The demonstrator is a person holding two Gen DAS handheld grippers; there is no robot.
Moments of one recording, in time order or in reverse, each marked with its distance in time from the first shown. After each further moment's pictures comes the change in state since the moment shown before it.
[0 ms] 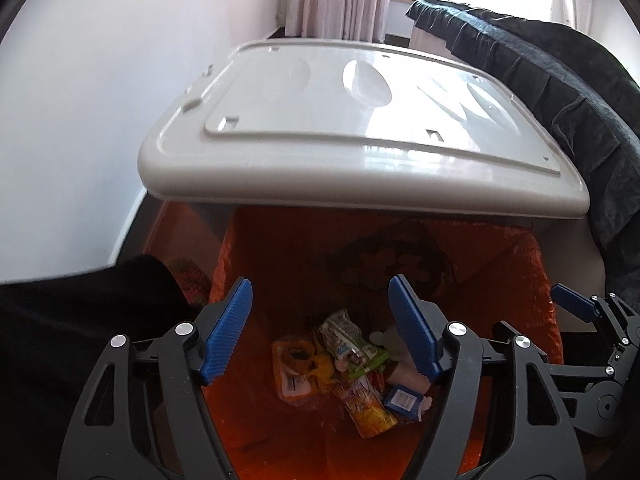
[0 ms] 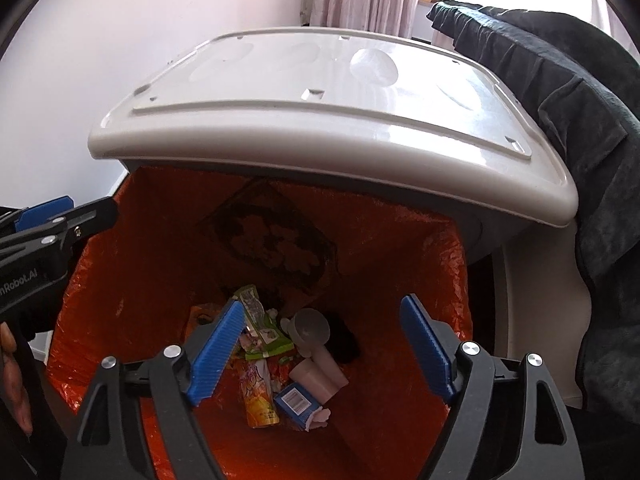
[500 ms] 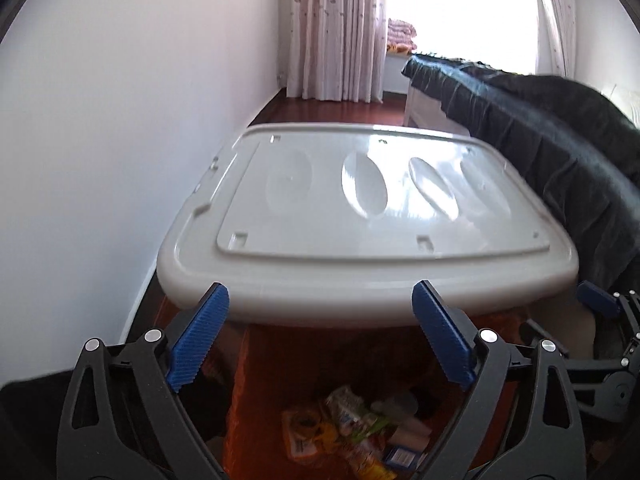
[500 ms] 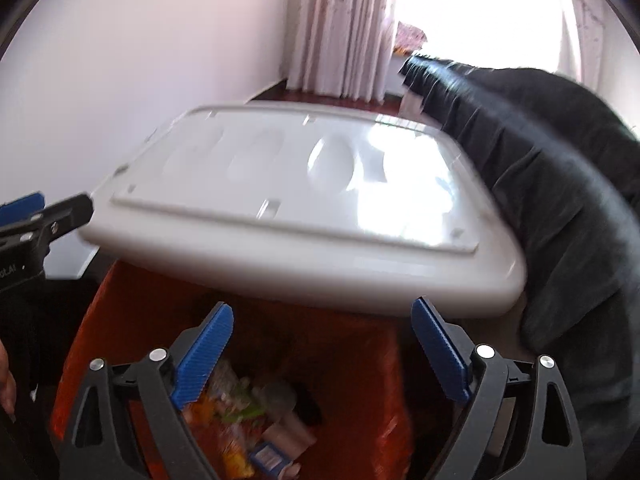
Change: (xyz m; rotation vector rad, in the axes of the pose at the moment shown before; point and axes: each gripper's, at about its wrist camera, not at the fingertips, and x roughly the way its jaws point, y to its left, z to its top) left arm -0.035 -0.002 0.070 0.001 -0.209 0.007; right arm -0.047 -0.026 0.061 0.012 -0.215 -0.106
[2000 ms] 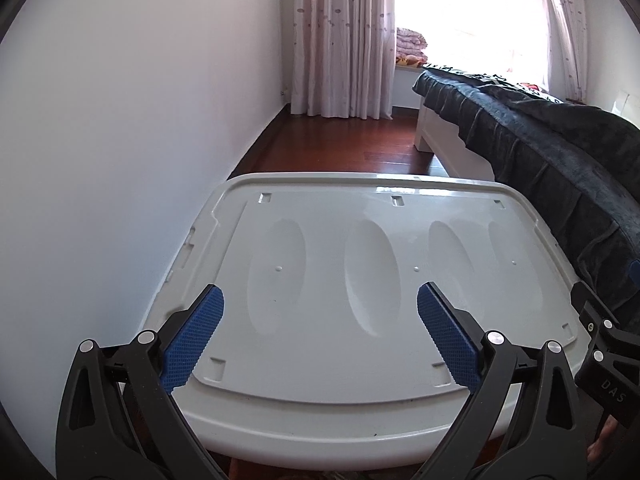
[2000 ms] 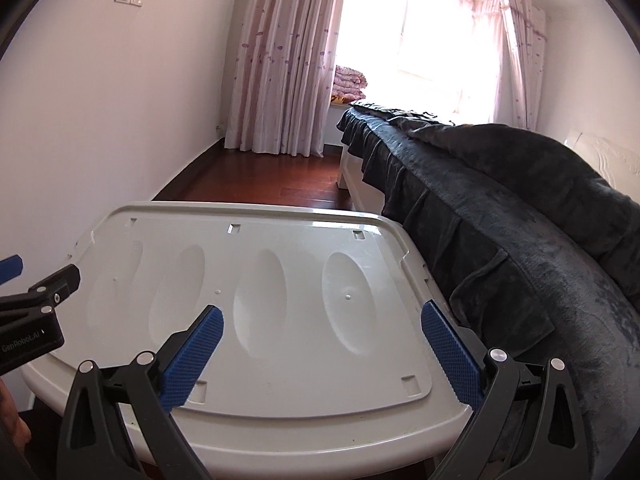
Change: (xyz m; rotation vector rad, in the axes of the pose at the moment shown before) left arm 0.078 -0.011 0.103 0.009 -0.032 0.037; right arm 0.041 -0.030 0.119 0.098 -0.173 -0.190
